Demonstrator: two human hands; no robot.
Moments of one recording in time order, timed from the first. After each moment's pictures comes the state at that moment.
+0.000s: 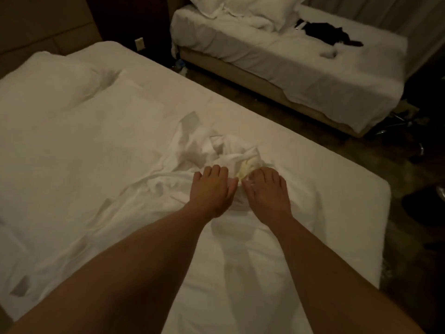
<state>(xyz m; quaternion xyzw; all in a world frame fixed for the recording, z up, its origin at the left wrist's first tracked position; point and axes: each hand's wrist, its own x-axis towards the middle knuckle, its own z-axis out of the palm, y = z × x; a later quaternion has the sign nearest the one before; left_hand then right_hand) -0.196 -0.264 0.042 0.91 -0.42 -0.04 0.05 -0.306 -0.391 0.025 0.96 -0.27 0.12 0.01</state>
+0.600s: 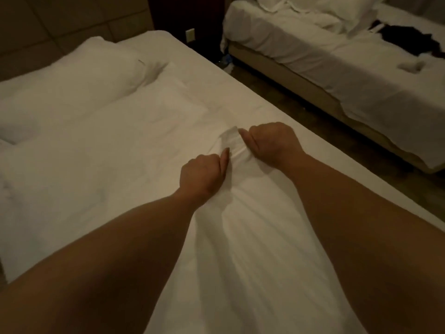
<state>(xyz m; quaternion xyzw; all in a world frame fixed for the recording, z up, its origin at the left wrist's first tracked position) -0.022 -0.254 0.036 0.96 -0.23 -0.04 0.15 -0.041 -0.441 0.077 0.99 0.04 0.13 0.07</state>
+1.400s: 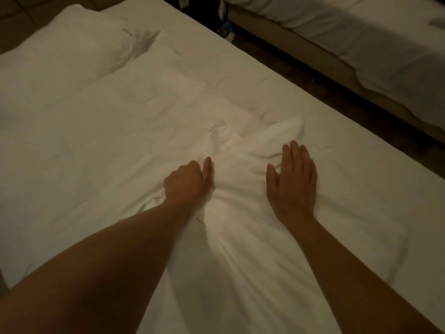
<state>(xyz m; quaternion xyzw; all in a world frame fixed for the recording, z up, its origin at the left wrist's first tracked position) -0.009 -0.227 -0.049 0.98 -0.11 -0.13 0.09 -0.132 -0.414 -0.057 0.94 -0.26 0.19 -0.08</state>
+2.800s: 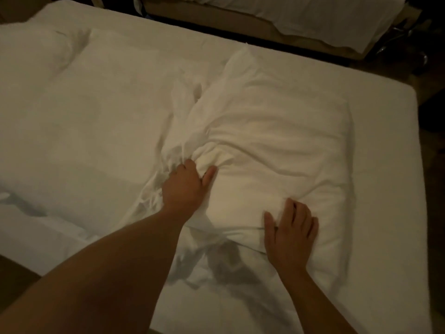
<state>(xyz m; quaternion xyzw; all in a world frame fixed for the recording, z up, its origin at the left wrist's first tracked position) -0.150 -0.063 -0.052 0.94 -0.32 -0.12 0.08 -0.390 -0.120 -0.114 0.82 -0.56 0.14 -0.01</state>
